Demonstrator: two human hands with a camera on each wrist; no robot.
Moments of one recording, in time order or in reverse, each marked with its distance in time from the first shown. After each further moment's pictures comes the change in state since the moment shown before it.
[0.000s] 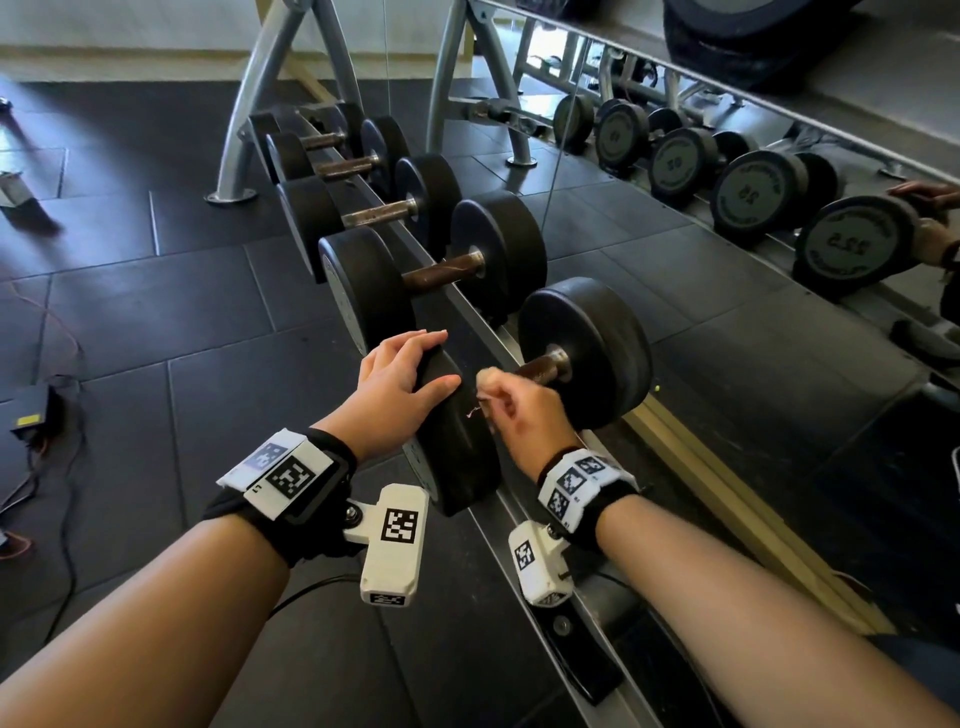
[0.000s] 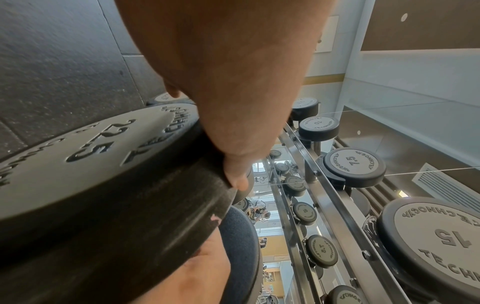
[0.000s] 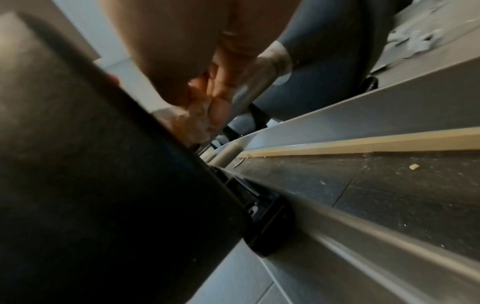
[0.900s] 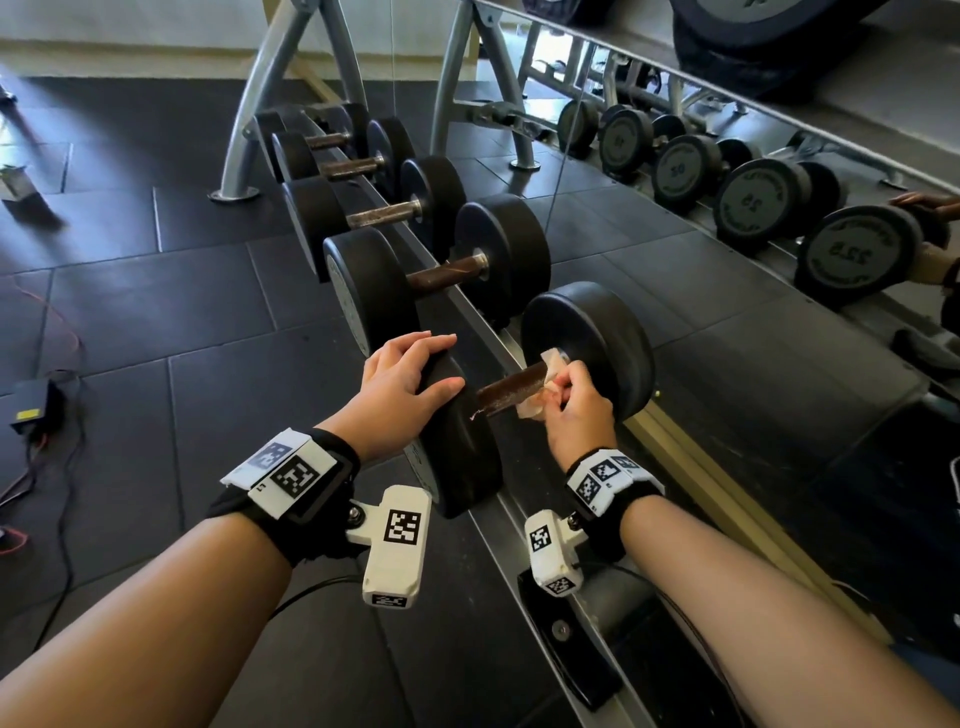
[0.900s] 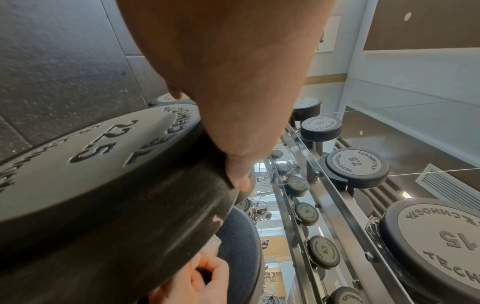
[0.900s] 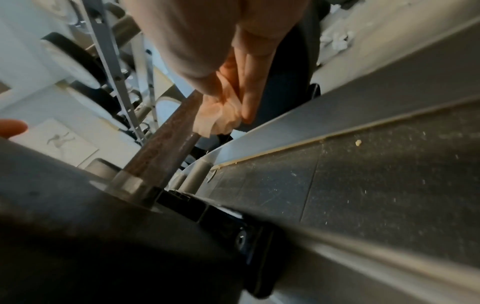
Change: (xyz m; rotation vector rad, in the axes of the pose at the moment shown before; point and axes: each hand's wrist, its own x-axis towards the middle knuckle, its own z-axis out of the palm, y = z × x) left_hand 0.001 -0.002 0.000 -0.008 -0.005 0.014; right_hand -0.002 0.021 -0.022 -0.101 0.306 0.319
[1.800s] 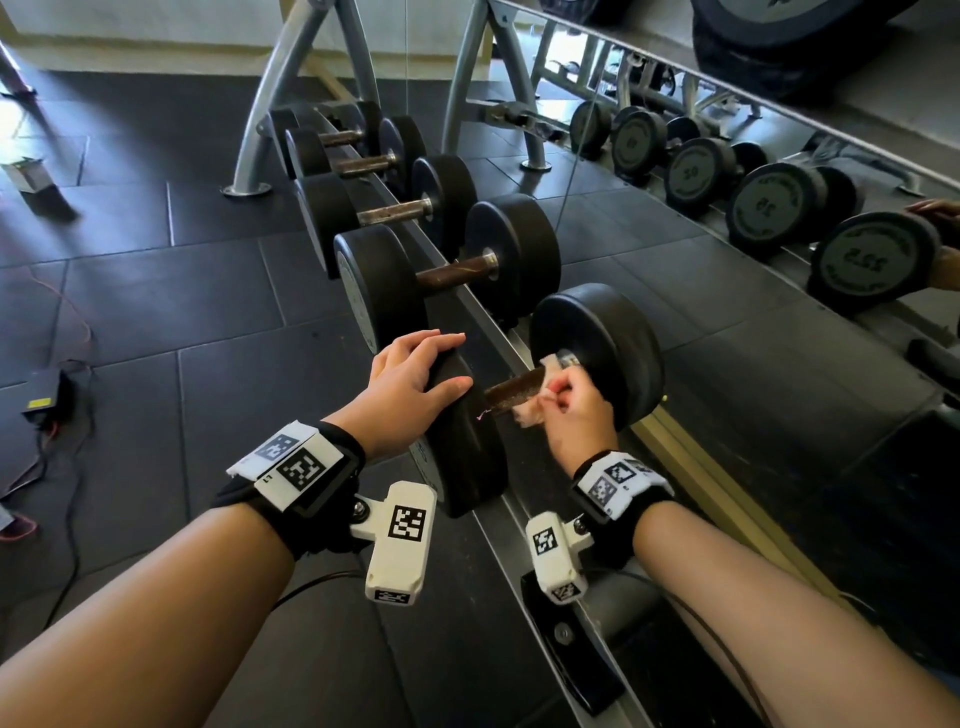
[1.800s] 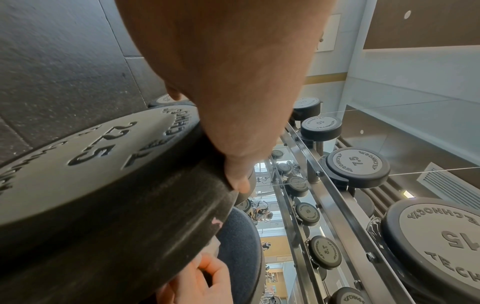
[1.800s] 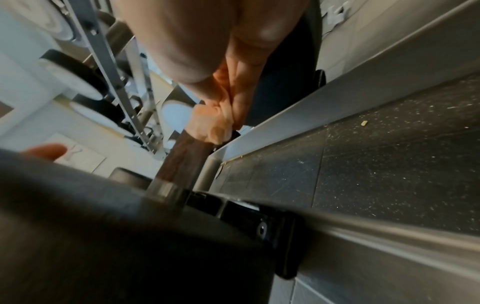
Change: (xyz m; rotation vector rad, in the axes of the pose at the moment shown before) left_hand 0.001 0.000 0.000 0.012 -0.006 -0.003; right_hand -0.003 -0.008 0.000 0.115 -0.108 0.041
